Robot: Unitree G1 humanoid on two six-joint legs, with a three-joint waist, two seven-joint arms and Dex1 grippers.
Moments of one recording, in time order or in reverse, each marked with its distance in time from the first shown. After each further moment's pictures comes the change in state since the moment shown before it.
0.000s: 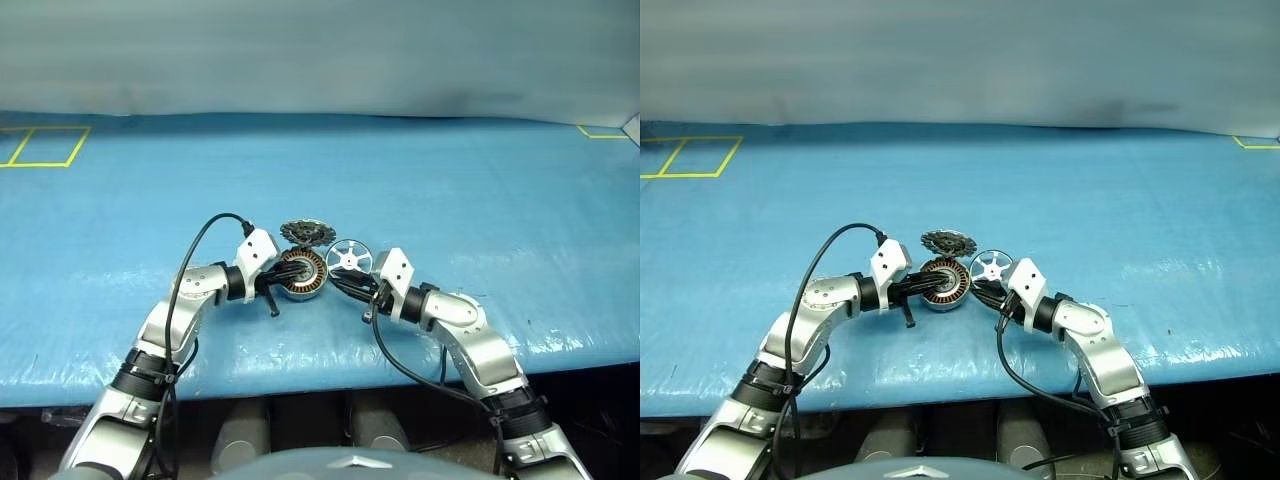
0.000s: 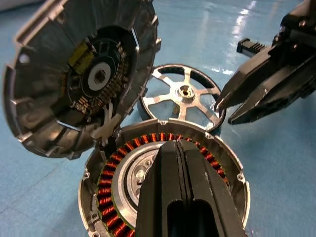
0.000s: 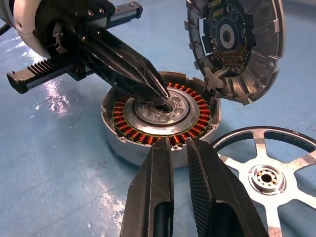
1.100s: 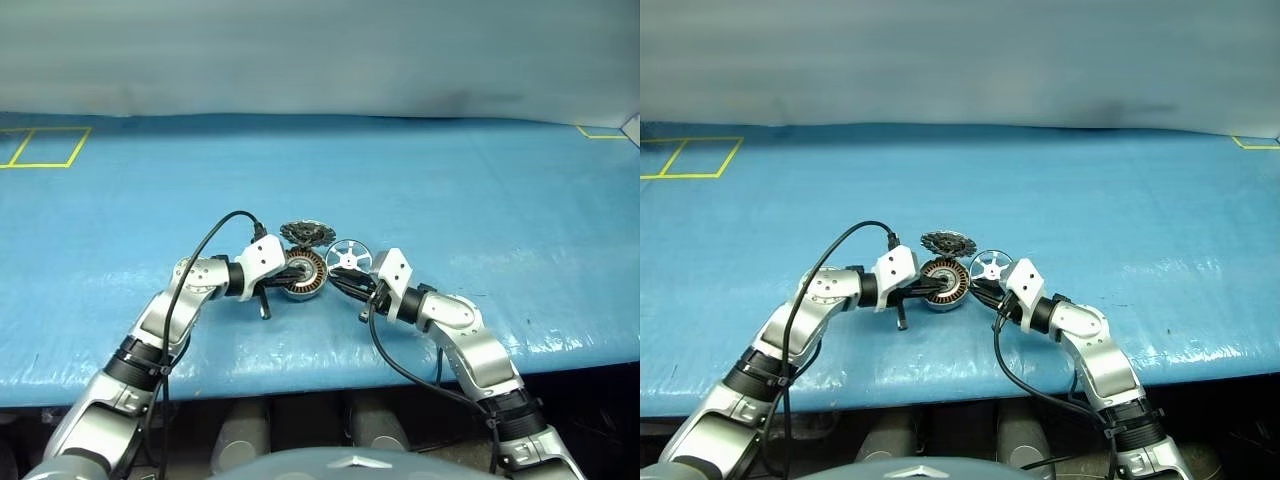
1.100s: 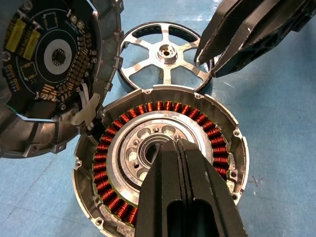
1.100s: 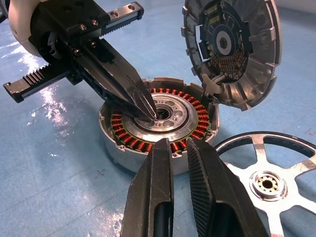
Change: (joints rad) left arm -0.043 0.039 -0.045 -0.006 0.059 -0.015 -0.048; right arm 0.006 0.024 0.002 0.000 -0.007 -0.013 -0.025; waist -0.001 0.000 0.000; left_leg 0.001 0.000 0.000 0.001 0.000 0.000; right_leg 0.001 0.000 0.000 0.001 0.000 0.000
